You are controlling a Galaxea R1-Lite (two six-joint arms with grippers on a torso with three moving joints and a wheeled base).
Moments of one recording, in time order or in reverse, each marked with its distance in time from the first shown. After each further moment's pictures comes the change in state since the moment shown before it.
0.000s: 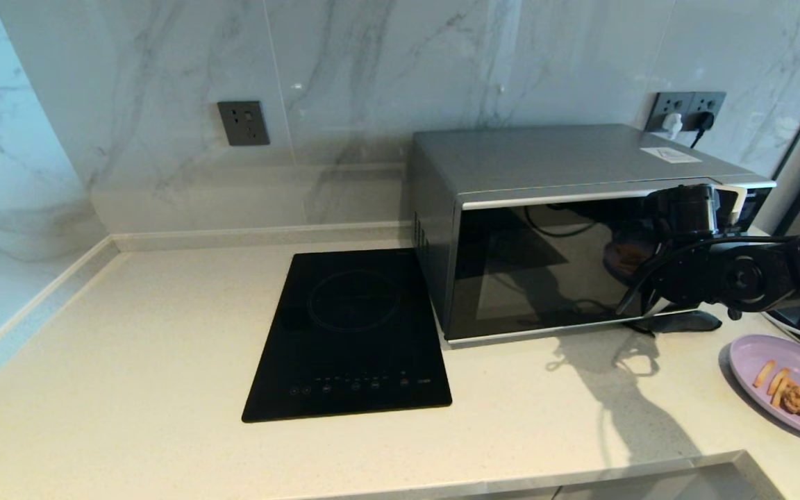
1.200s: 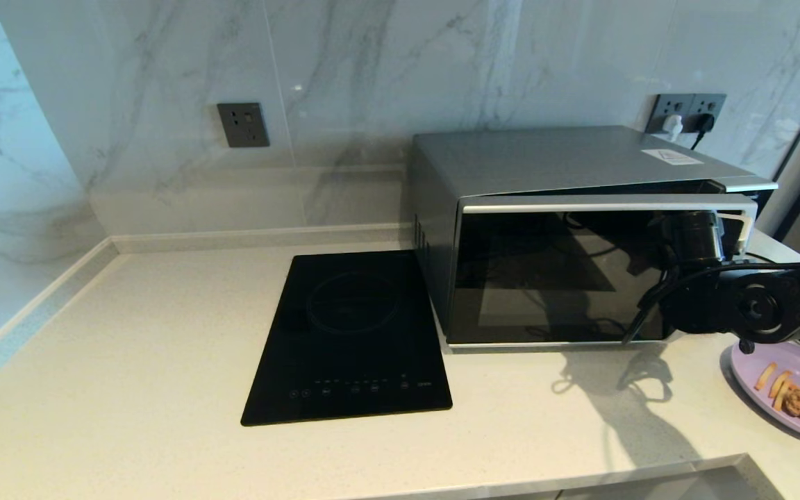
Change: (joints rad) left arm 0.000 0.000 0.000 0.000 0.001 0.000; right arm 0.024 -0.058 0.166 -0.048 -0.010 0.013
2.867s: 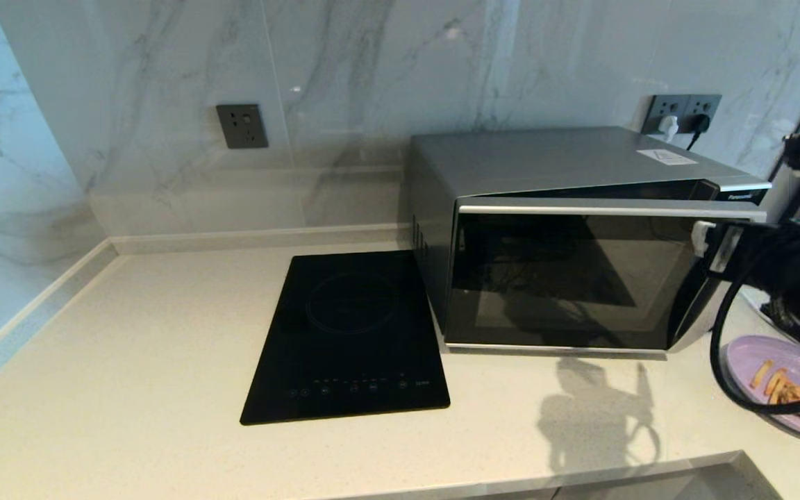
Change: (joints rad) left arm 0.000 0.000 0.000 0.000 0.000 0.000; right arm 0.341 -0.519 0.157 0.016 0.059 -0.165
